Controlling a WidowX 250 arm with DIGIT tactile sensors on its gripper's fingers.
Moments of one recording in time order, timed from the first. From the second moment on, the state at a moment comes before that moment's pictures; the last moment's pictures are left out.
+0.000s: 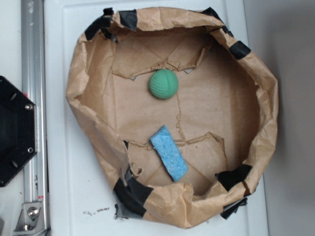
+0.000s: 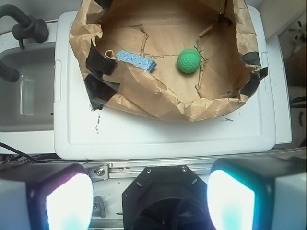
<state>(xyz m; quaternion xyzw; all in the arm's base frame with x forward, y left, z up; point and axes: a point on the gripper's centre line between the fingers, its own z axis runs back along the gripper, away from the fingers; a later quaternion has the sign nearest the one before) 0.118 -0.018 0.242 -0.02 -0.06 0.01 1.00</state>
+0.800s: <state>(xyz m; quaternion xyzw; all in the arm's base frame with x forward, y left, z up) 0.213 -0.001 0.186 -0.03 -0.05 -0.15 0.99</state>
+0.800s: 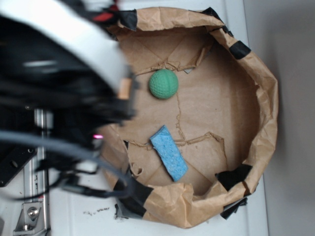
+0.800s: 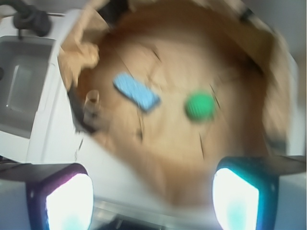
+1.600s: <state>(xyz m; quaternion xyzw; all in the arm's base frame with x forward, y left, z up) 0.269 -0.026 0.064 -0.01 -0.01 -0.40 0.92</state>
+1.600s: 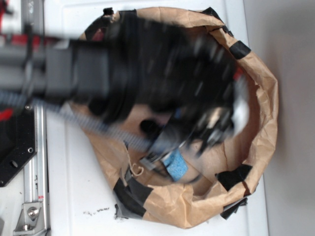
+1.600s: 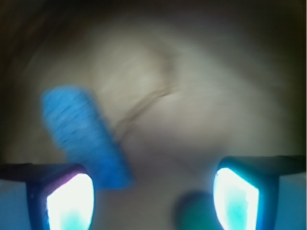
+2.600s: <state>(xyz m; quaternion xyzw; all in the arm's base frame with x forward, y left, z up) 0.283 -0.028 0.023 0.03 0.01 -0.46 0.89</state>
